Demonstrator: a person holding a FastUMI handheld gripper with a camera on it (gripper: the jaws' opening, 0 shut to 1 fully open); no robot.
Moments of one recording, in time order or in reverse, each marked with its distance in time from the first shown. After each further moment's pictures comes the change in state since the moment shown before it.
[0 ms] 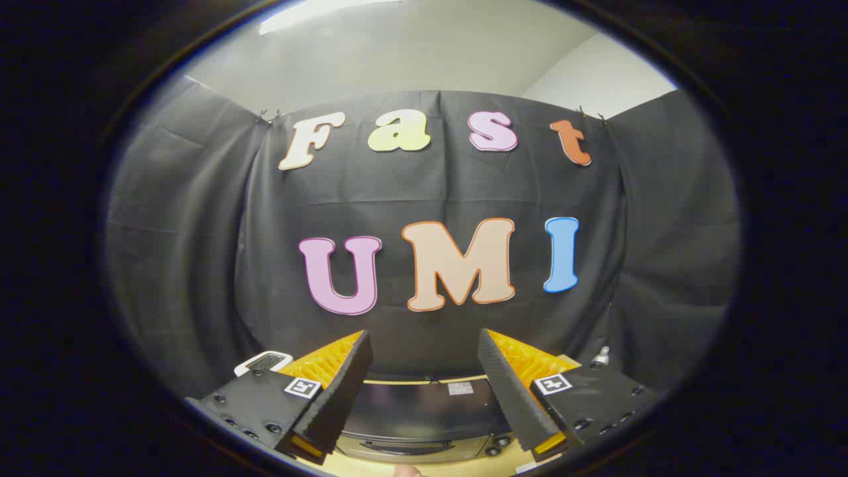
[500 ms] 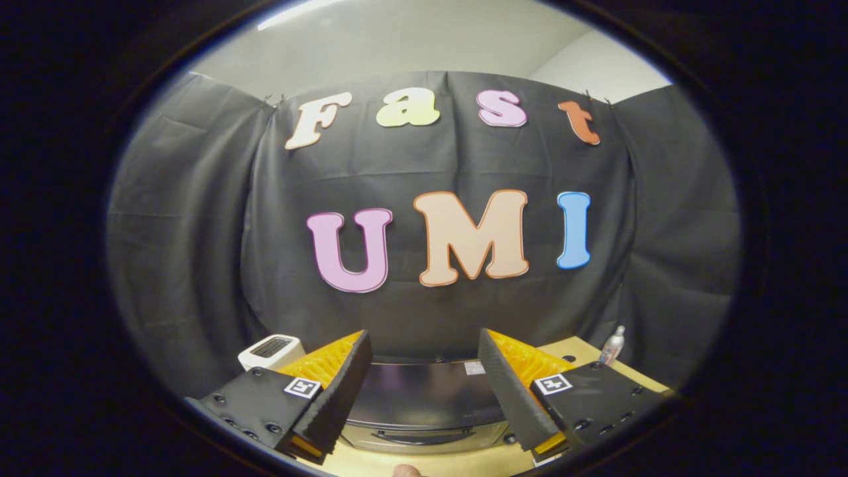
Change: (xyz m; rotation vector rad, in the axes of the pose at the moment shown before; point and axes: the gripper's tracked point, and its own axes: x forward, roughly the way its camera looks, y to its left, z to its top) arm 0.009 -0.003 -0.050 0.001 0.110 0.019
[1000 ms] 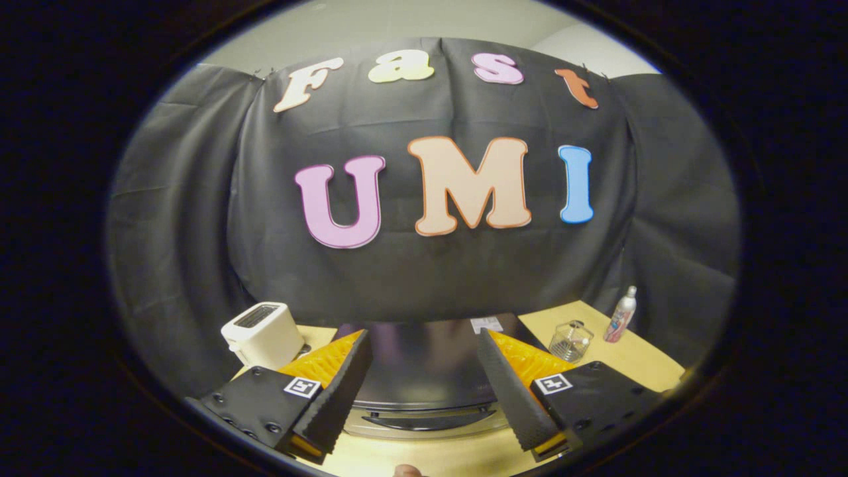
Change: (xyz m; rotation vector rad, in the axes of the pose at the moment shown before) arm 0.028 0.001 -0.107 0.005 0.160 -0.031
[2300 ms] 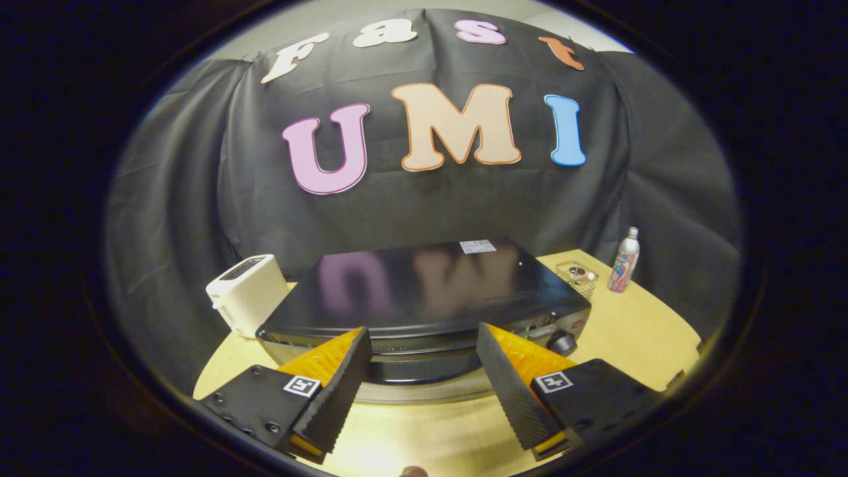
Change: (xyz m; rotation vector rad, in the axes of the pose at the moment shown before) arm -0.010 -0.018 -0.108 0.020 0.136 -0.012
